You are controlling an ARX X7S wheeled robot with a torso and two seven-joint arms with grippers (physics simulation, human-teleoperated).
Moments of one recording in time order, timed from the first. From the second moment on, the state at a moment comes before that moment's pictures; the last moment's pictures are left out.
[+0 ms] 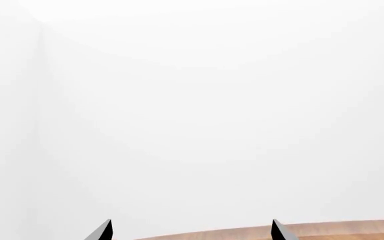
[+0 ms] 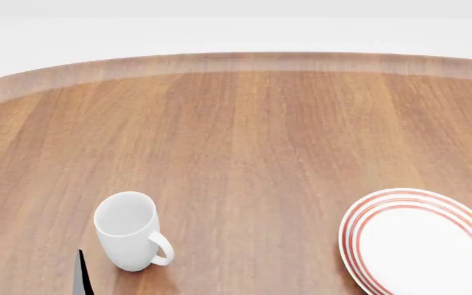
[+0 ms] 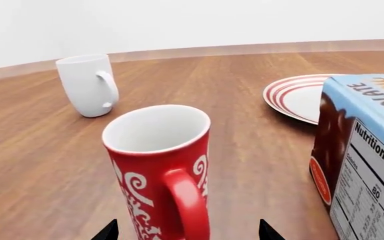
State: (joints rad) left arm -0.13 -0.29 0.43 -0.33 -0.02 0.78 -0.48; right arm -0.39 0.31 -0.43 0.42 0.29 -0.83 0.11
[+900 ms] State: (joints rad) left arm -0.14 -0.29 0.44 -0.33 -0.03 0.79 -0.48; right arm -0.41 0.33 -0.42 0.39 0.30 -0.83 0.12
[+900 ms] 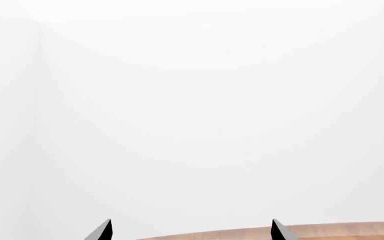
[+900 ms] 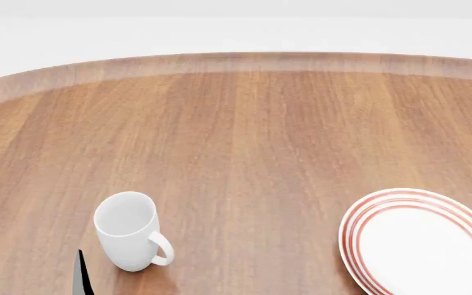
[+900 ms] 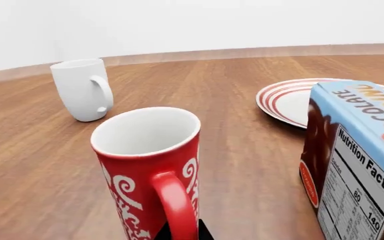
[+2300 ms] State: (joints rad) left arm -0.15 -0.30 0.46 -0.35 -0.04 0.82 -0.49; right arm -0.61 0.79 -0.12 -0.86 0.55 -0.04 0.69
